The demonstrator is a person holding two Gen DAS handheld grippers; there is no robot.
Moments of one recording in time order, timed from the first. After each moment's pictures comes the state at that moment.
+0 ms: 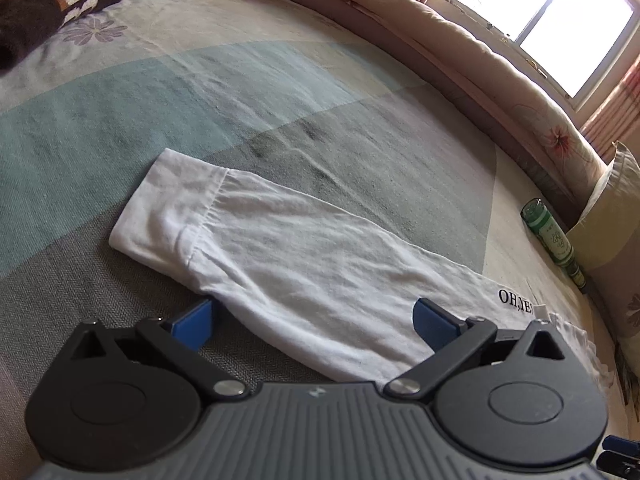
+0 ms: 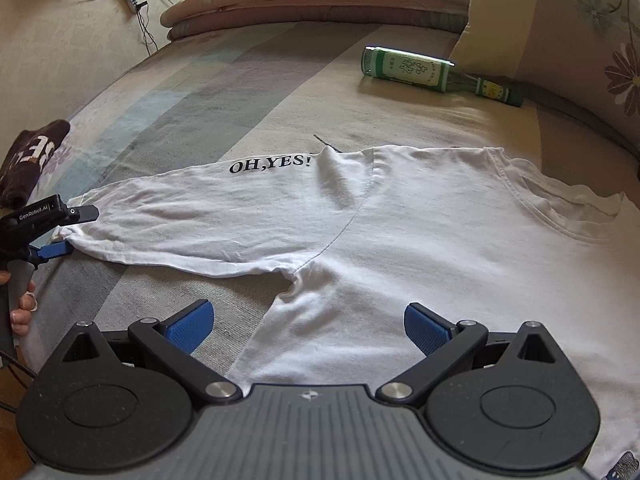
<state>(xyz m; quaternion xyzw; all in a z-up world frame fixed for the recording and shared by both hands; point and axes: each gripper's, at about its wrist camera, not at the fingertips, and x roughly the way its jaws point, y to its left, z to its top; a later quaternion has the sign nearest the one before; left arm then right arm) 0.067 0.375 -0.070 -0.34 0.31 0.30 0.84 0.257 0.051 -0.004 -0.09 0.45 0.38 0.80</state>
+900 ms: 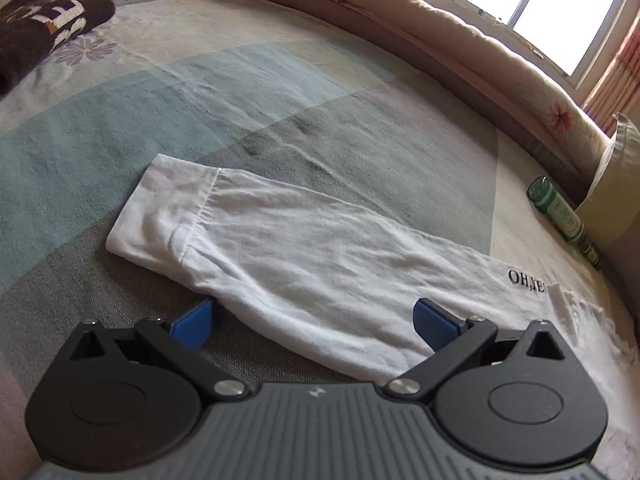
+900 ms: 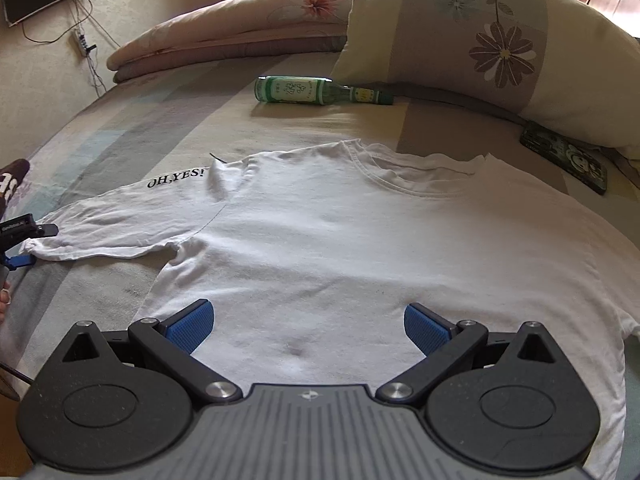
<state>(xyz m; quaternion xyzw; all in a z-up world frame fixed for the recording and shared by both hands) 0.071 0.370 -0.071 -0.31 0.31 0.30 0.85 0.253 -0.063 0.006 -0.06 0.42 0.30 0.85</state>
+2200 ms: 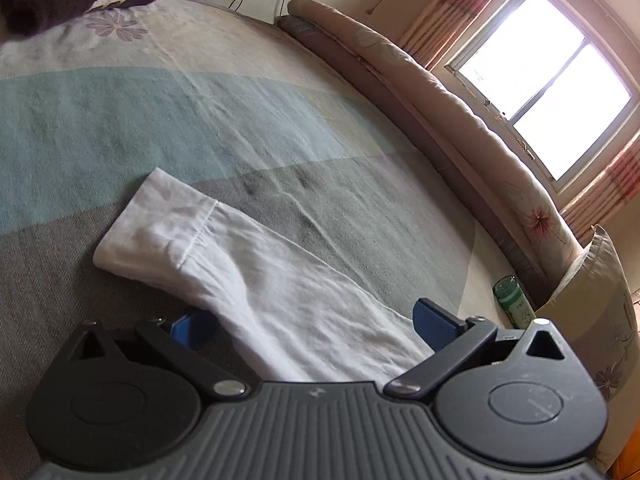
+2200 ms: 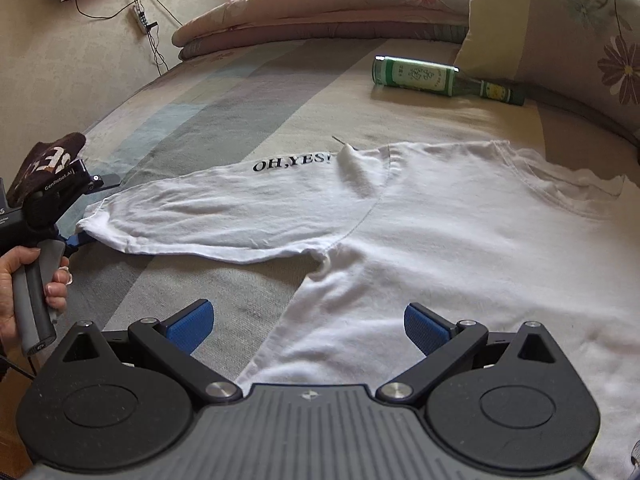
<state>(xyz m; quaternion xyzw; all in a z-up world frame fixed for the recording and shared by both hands) 0.061 0.384 -0.076 -0.41 0.18 0.31 0.84 0.227 0.040 -0.015 -0.06 0.44 0.39 0.81</state>
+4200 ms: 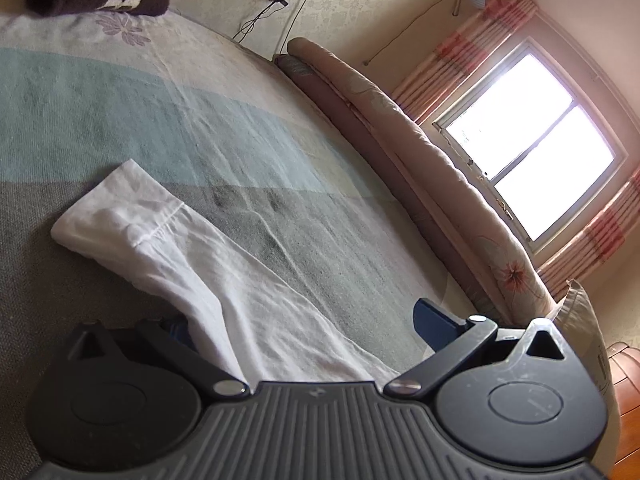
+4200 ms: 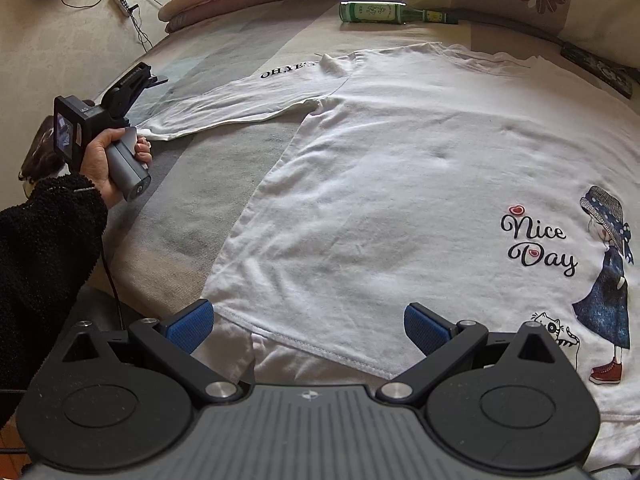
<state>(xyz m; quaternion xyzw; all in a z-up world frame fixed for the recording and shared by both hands) 0.067 0.364 -0.083 -0.44 0.08 0.31 0.84 0.089 -0.083 -0.007 -0.05 0.49 0.36 0.79</state>
